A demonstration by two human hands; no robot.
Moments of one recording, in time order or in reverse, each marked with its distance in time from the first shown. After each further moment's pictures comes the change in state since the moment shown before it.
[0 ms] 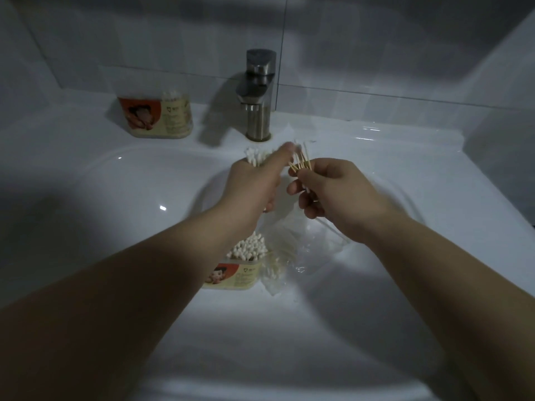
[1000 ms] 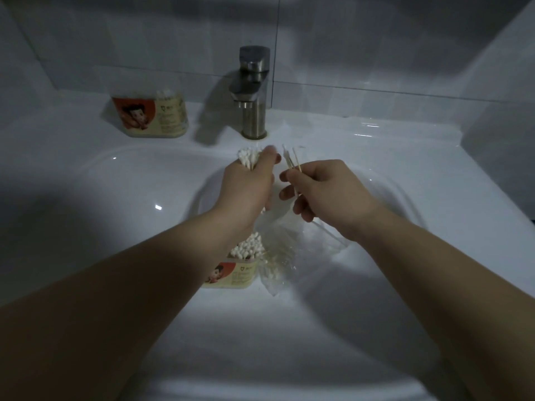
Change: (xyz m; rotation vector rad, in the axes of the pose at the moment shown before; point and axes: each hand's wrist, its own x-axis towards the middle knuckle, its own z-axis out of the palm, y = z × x) left_hand 0.001 -0.008 0.002 0.071 0.099 0.037; right_hand 0.000 0.004 0.002 -0.260 0.006 -0.071
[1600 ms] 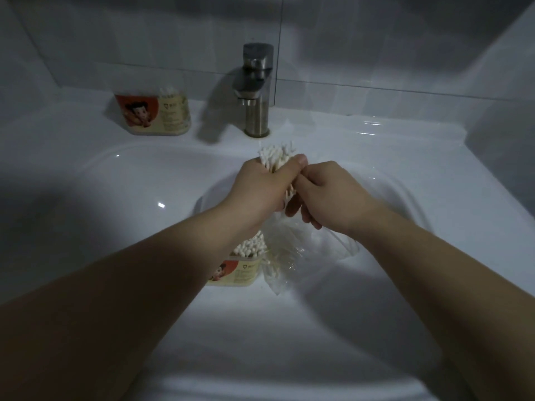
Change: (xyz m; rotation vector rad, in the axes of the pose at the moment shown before) left_hand -0.006 0.004 0.003 0.088 -0.178 0.090; right_hand -0.006 -0.006 -0.002 -0.272 -0.103 -0.039
